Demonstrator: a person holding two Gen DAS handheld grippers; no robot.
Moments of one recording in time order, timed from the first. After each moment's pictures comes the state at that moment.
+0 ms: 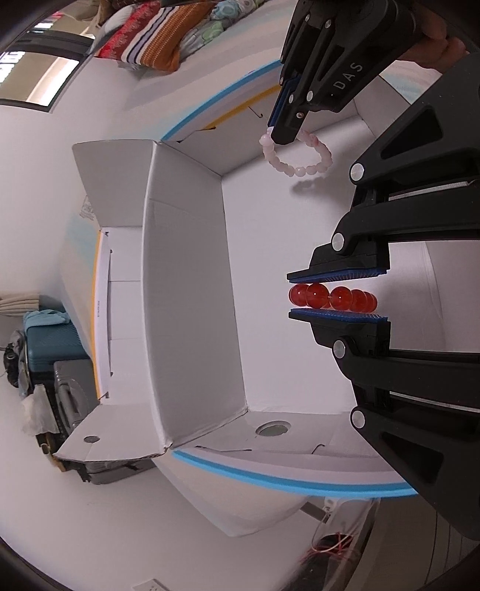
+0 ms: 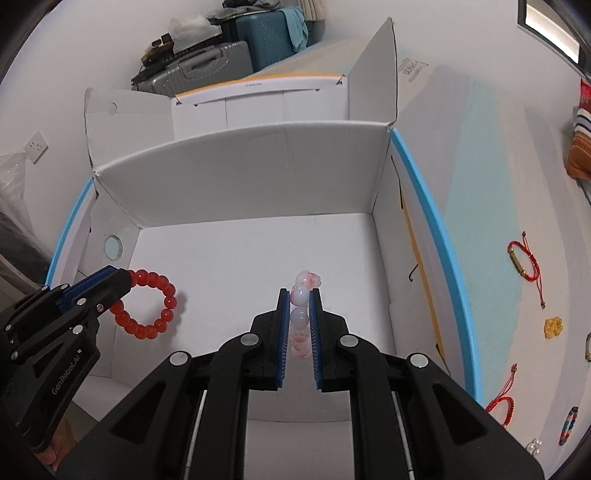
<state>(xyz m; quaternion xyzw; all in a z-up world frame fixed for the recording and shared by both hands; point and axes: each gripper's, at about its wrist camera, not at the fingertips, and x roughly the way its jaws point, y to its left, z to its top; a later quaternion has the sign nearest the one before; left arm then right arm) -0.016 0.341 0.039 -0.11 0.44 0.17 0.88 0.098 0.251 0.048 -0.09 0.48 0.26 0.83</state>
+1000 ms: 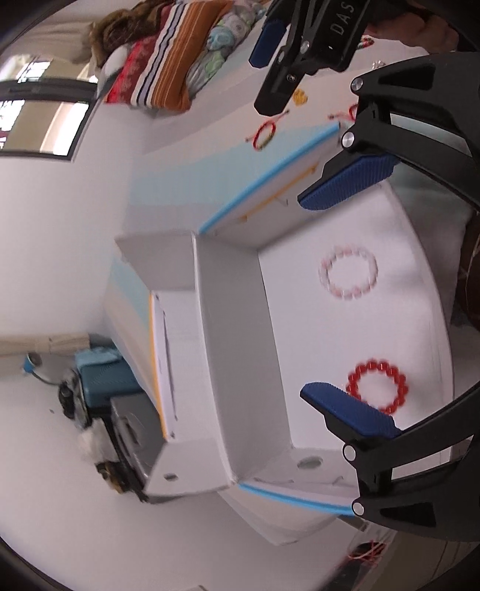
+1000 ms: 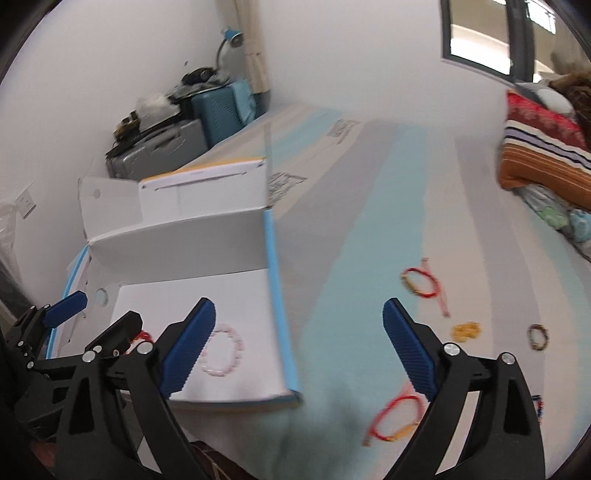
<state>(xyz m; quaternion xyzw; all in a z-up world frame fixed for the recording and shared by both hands) -0.019 0.246 0.089 -0.07 0.35 0.13 0.92 0.076 0.110 0.128 -0.03 0.37 0.19 0.91</state>
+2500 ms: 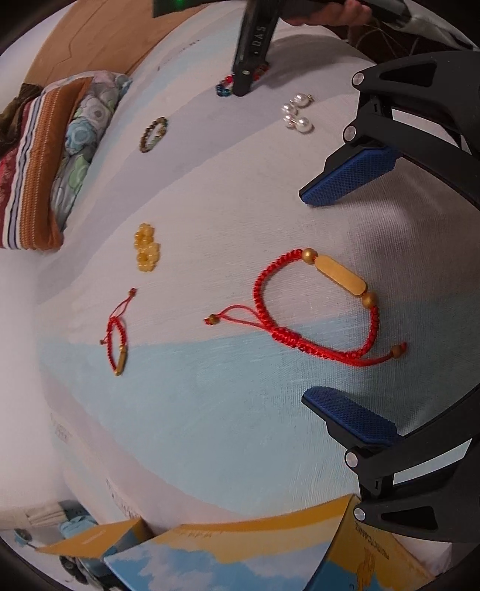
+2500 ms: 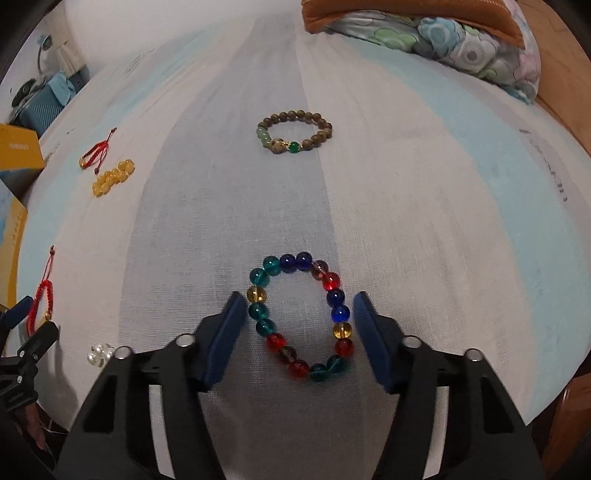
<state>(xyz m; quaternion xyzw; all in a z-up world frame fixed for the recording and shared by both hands) 0.067 0.007 -0.075 0.01 0.47 -0.10 0.88 0.095 -0.223 -0.064 0.04 0.52 -0.04 0.85</state>
